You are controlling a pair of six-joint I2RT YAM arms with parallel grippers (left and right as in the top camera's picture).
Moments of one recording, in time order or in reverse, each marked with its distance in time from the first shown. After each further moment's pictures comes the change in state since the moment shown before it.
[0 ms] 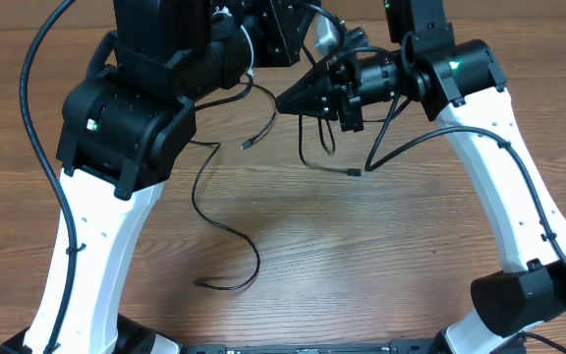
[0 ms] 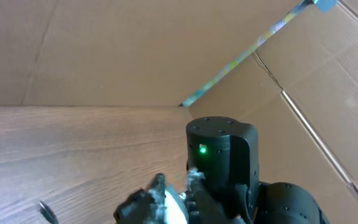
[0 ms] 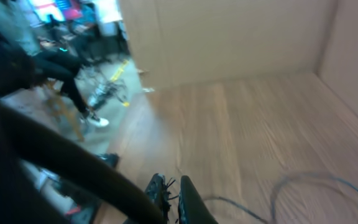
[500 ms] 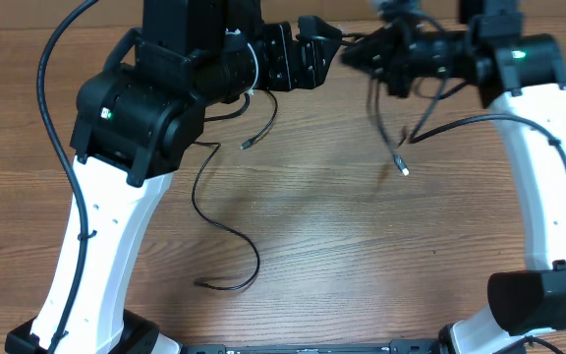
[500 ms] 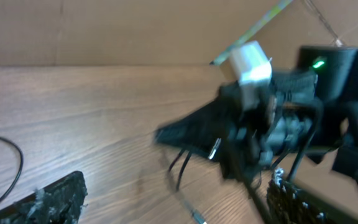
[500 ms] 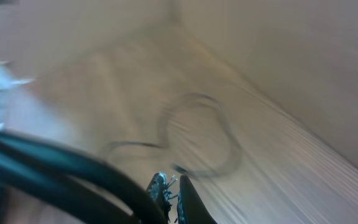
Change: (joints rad) left arm 0.000 0.023 -0.009 -0.190 -0.003 0.140; right arm -0.230 -0.029 0.009 0.023 0.376 0.152
